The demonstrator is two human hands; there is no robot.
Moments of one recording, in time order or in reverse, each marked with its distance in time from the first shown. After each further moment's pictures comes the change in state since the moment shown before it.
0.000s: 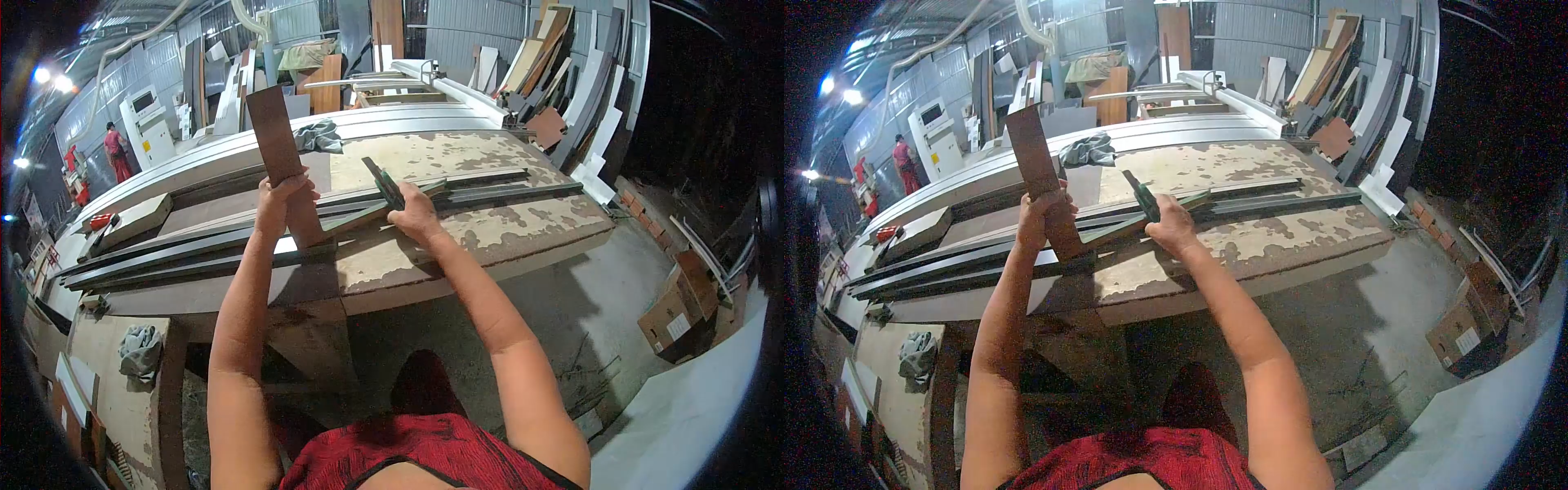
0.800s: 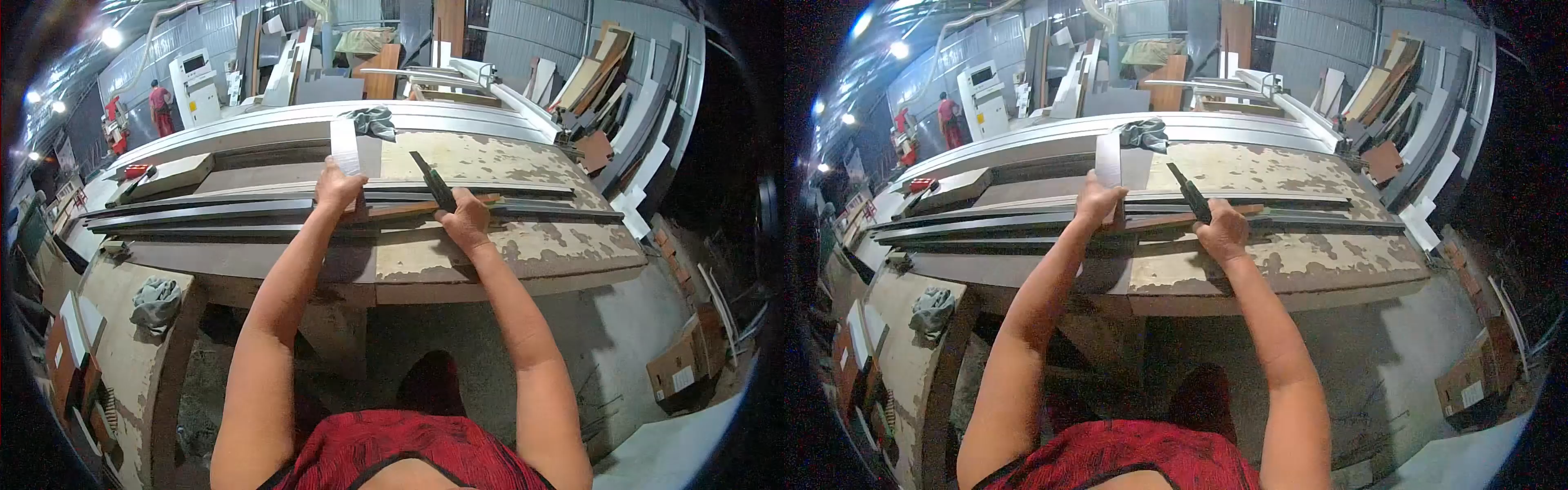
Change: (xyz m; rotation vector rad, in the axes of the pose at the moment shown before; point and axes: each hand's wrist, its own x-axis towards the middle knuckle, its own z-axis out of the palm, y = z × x) left_hand 0.024 -0.045 -0.010 1.054 0.368 -0.229; right_hand -0.011 -0.003 -0.002 -0.191 0.068 -0.028
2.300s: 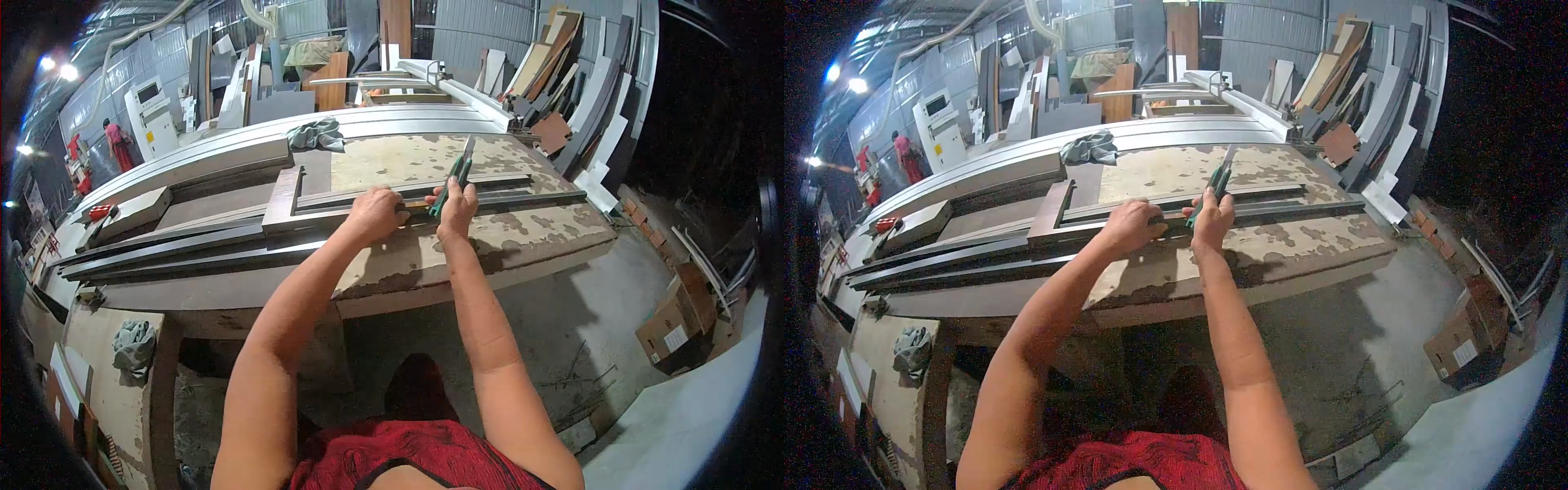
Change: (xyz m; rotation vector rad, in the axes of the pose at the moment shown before) left_hand -0.063 0.090 0.073 0.392 -0.428 0.740; right_hand 0.014 0.028 -0.017 1.133 0.565 0.541
